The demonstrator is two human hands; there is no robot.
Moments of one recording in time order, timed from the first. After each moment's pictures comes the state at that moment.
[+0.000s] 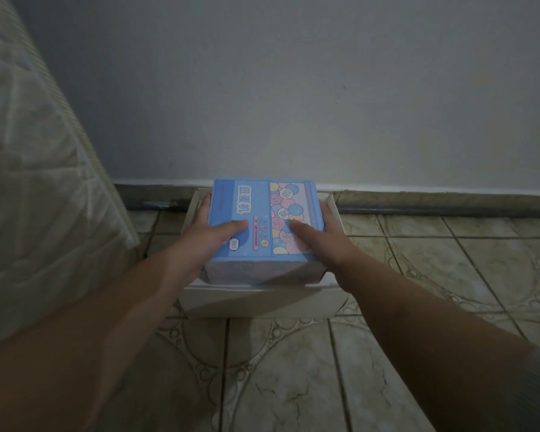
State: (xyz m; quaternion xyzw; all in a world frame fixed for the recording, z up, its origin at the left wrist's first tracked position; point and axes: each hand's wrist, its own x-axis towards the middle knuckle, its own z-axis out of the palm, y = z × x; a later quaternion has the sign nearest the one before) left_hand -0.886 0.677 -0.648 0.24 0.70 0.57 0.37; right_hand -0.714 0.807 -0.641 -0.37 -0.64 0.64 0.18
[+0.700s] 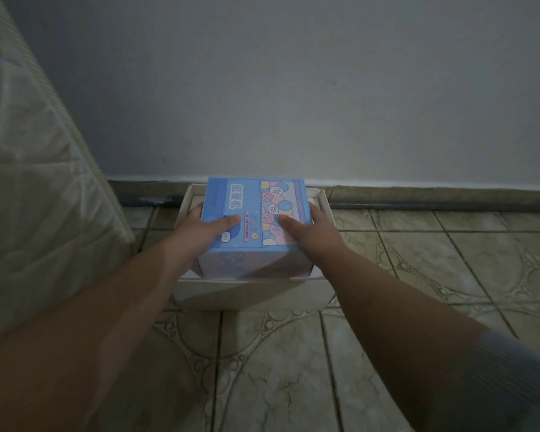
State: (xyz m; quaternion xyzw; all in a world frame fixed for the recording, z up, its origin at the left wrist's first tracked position) left_hand -0.881 0.677 -0.642 0.20 0.75 0.50 0.38; right_hand -0.715 0.799 -0.637 -0.46 -0.69 0.54 0.18
